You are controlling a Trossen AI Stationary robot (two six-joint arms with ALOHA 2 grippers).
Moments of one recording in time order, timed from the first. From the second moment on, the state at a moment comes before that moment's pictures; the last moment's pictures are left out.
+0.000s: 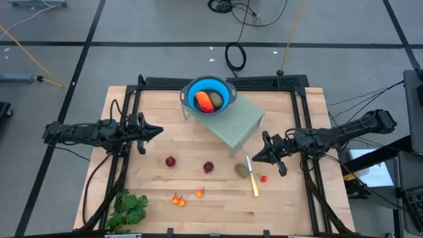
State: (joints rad) left arm -0.11 0.23 0.27 -0.08 -0.29 -0.31; right arm 0.24 0.78 0.39 0.31 -0.10 0.35
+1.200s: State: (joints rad) left arm -0.11 0.23 0.27 -0.08 -0.29 -0.26; right arm 0.24 0.84 0.40 0.28 -0.05 0.30
